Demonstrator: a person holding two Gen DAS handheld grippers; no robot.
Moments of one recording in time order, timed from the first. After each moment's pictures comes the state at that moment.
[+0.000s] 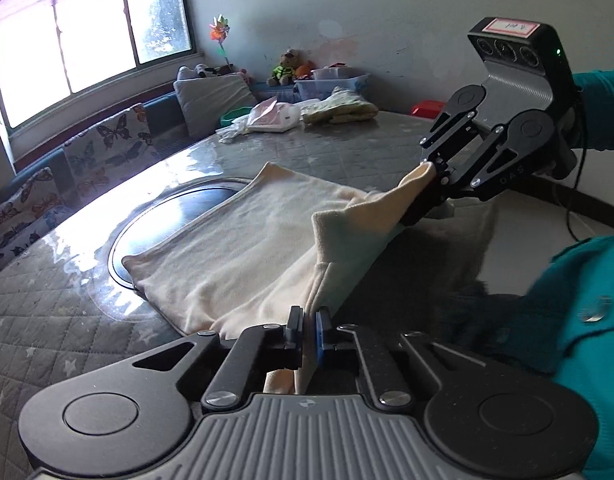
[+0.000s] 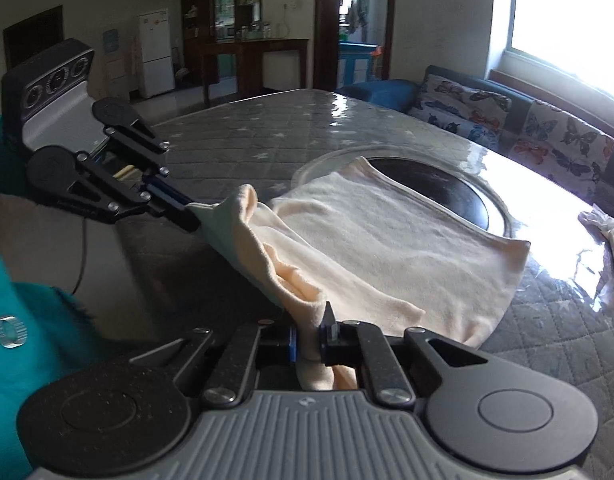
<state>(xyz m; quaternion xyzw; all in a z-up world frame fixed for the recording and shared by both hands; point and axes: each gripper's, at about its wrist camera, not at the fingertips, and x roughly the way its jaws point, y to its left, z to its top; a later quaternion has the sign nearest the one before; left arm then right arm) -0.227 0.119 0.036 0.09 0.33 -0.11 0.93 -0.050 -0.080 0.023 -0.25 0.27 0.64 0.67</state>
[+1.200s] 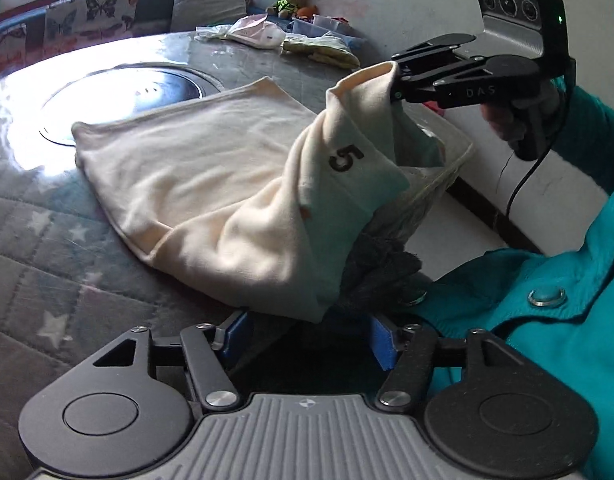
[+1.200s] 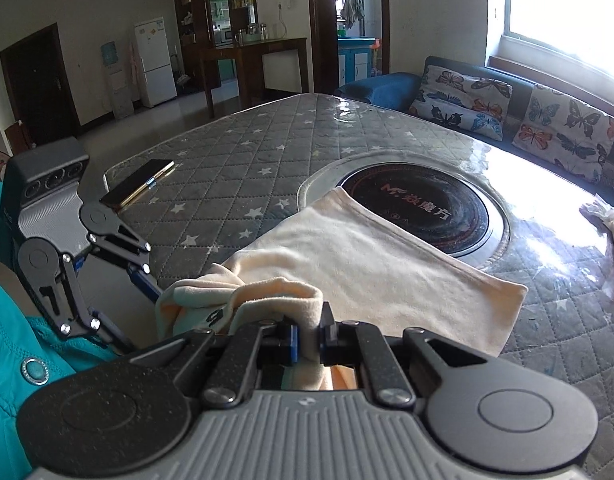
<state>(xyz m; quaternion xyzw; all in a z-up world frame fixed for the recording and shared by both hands) -0.221 0.111 -0.018 -0.11 0.44 -0.15 0.88 -0.031 -0.078 0.047 -0.22 0.29 0.64 0.67</state>
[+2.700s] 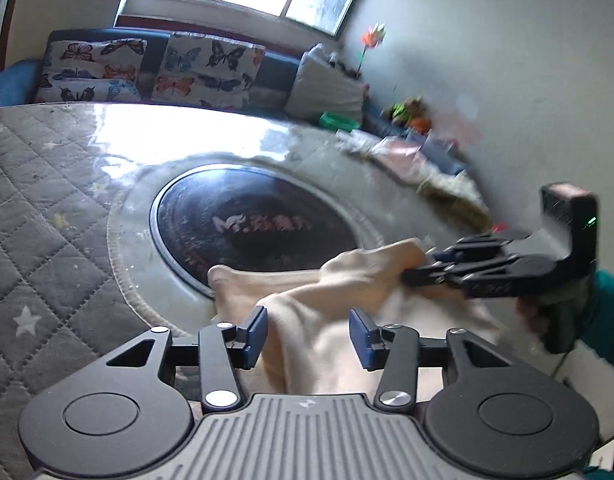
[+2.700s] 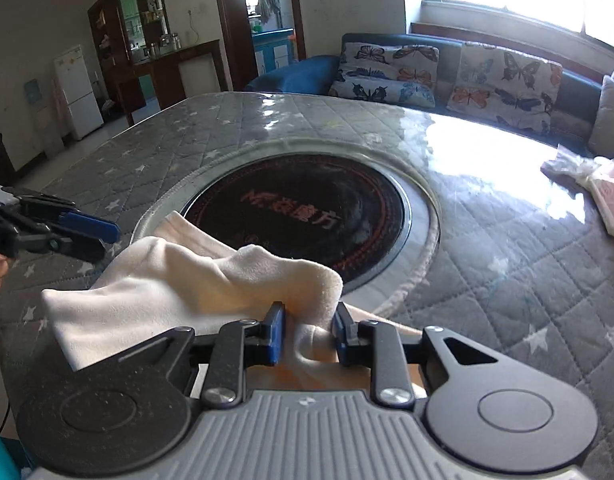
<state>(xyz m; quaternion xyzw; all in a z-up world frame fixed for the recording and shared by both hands) -0.104 0.236 -0.004 -0.20 0.33 0.02 0.92 0.101 0.009 -0.025 -0.17 0.34 0.56 0.74</state>
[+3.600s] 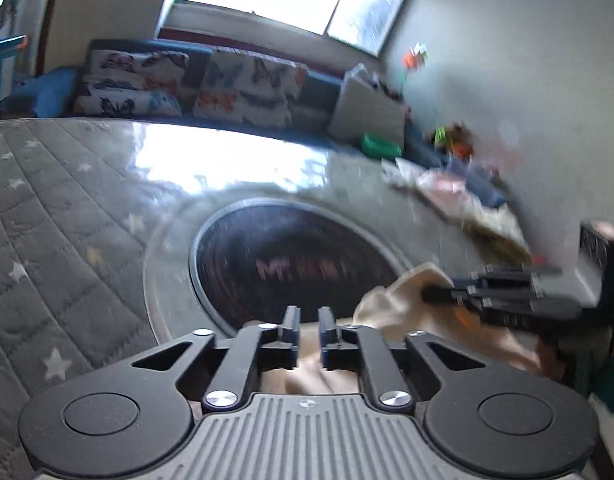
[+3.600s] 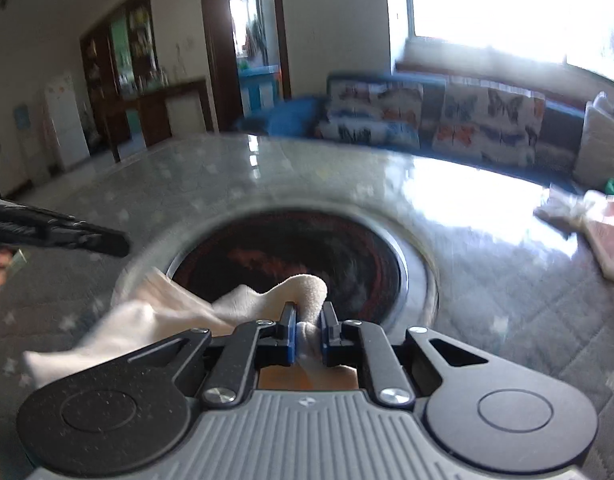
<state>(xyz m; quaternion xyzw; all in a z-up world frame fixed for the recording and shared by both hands) -0.088 0.247 0.008 -0.19 0.32 0.09 0.93 0.105 0.041 -0.022 -0.14 0.30 0.54 0.77</state>
